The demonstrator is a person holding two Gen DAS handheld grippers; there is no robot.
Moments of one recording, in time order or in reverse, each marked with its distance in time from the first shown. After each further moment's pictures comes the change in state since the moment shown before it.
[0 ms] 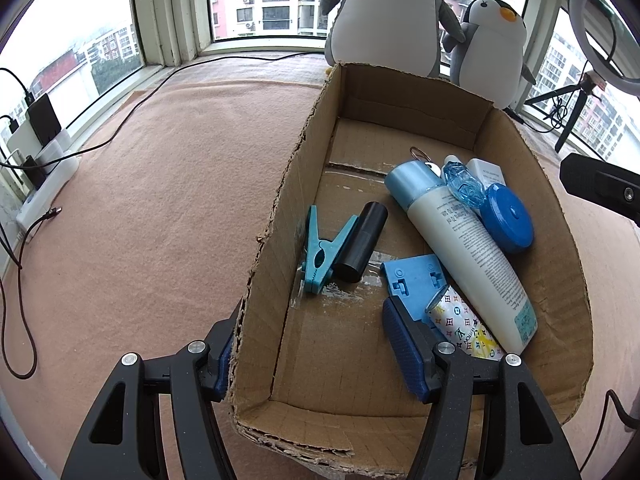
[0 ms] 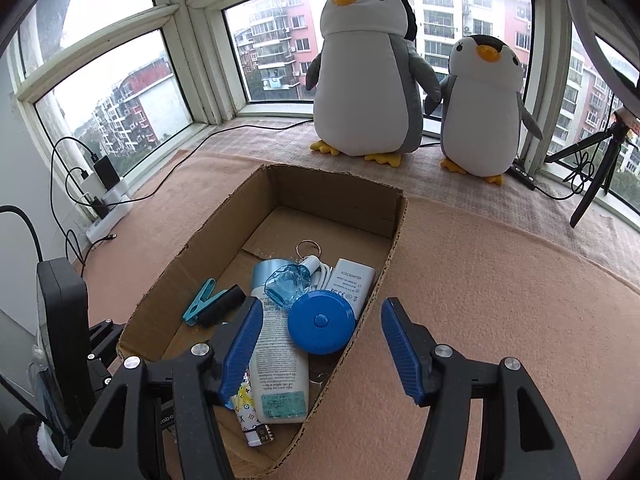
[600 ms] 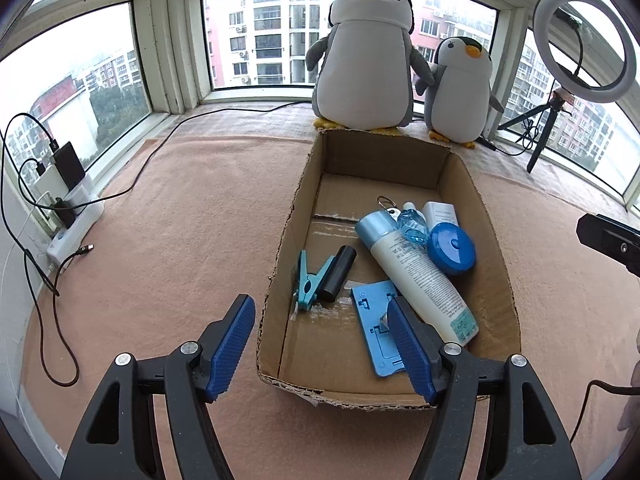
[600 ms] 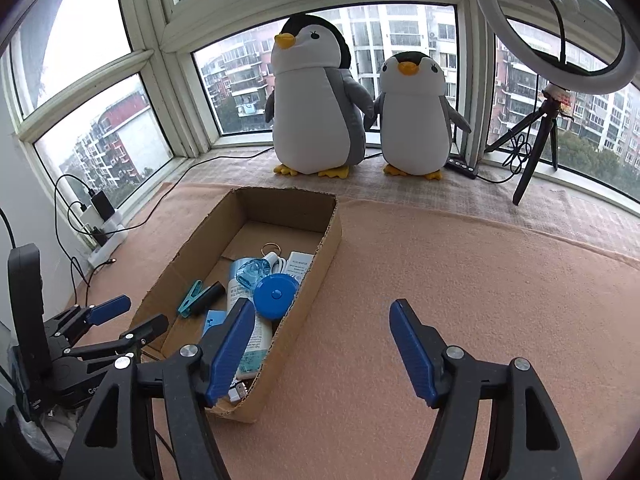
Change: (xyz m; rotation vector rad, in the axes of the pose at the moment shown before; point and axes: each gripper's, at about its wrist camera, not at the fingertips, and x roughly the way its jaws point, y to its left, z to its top) left arm -0.078 -0.013 0.004 0.046 -0.120 -0.002; right arm -0.068 -0.033 -0.027 0.106 -0.083 -0.052
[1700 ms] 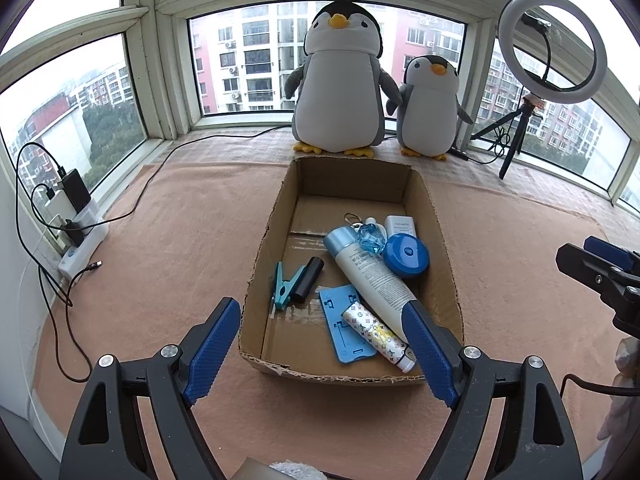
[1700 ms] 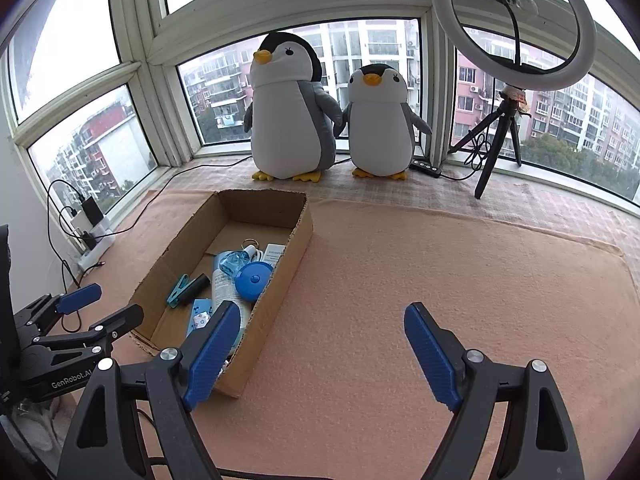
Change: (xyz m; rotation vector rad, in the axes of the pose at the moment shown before) left arm -0.047 -0.022 0.001 0.038 -0.045 -0.021; right arm -0.030 -0.008 -0.020 0.021 -0.038 -0.076
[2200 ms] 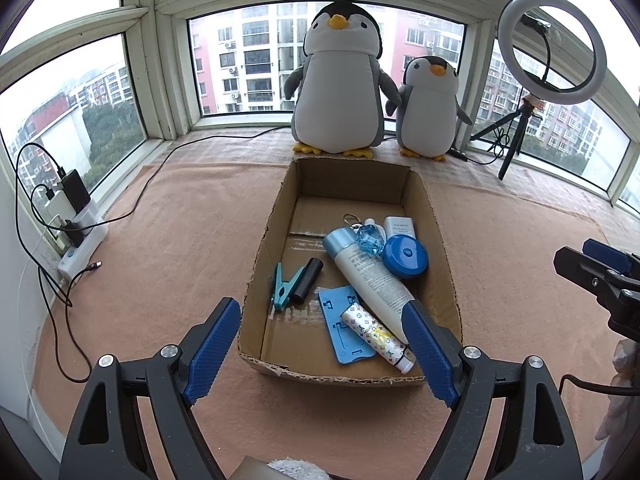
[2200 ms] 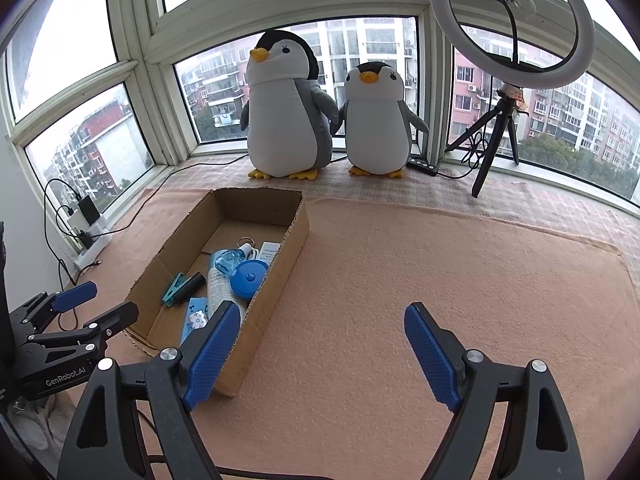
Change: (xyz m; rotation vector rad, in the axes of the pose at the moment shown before) left arm -0.001 0.000 0.001 0.000 -0.001 -0.003; right arm 0.001 -0.003 0.000 0.000 0.005 -0.006
